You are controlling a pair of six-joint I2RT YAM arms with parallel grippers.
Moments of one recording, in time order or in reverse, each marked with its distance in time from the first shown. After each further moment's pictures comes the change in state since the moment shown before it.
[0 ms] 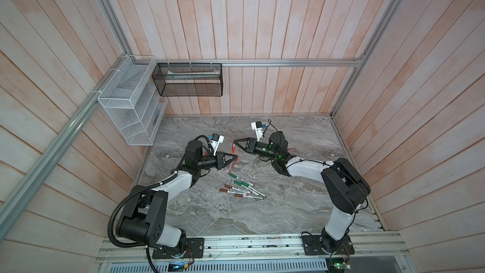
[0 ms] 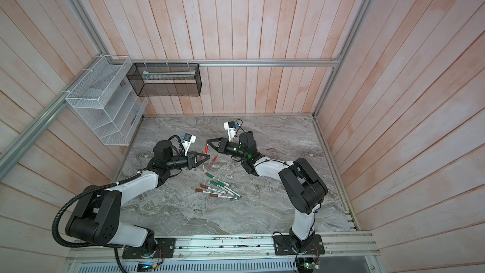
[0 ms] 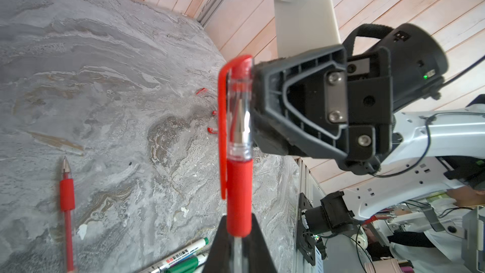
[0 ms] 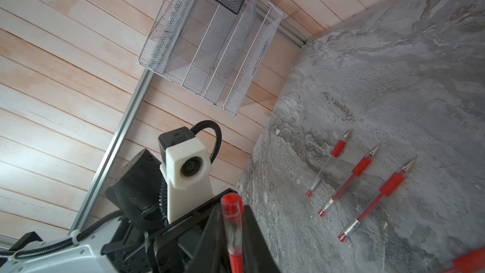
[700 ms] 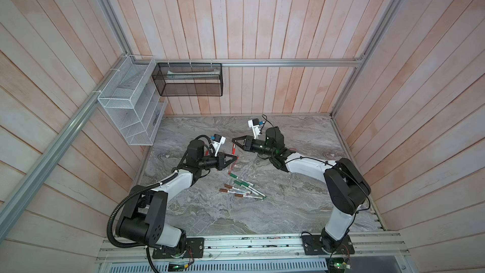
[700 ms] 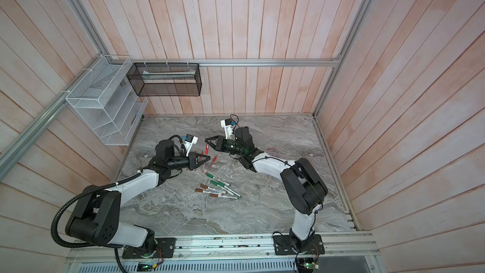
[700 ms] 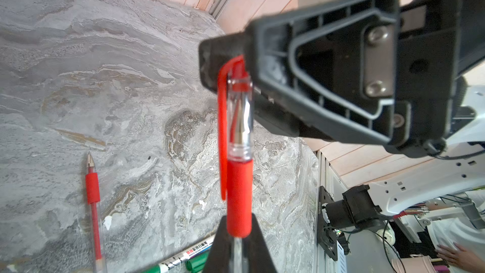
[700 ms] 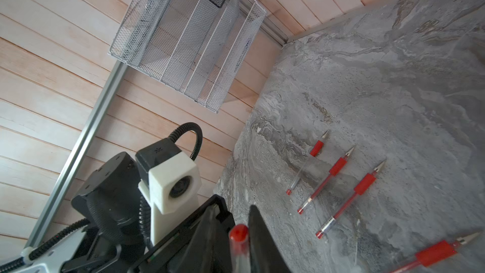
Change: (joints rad) left arm -0.016 -0.002 0.027 -0.115 -0.051 0.117; right arm 0.015 0.000 0.101 -0.218 0.047 -0.112
